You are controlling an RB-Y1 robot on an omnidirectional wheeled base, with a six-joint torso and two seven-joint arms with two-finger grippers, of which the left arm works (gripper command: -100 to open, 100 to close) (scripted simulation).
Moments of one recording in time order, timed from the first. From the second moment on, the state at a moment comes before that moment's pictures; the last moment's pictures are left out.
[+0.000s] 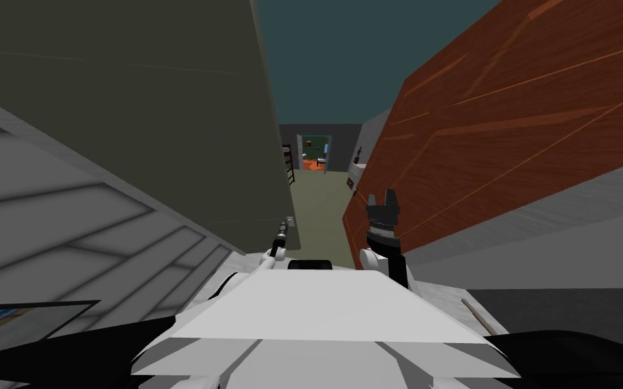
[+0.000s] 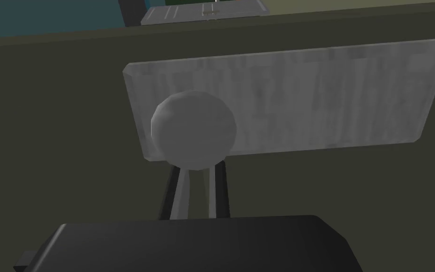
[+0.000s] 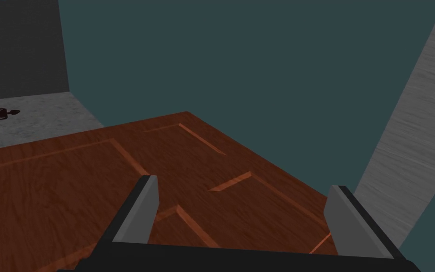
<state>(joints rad) -0.23 0.07 0.03 -0.49 0.10 -0.86 -0.04</state>
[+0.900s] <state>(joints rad) -0.23 0.05 0.04 -0.53 0.11 -0.83 -0.03</state>
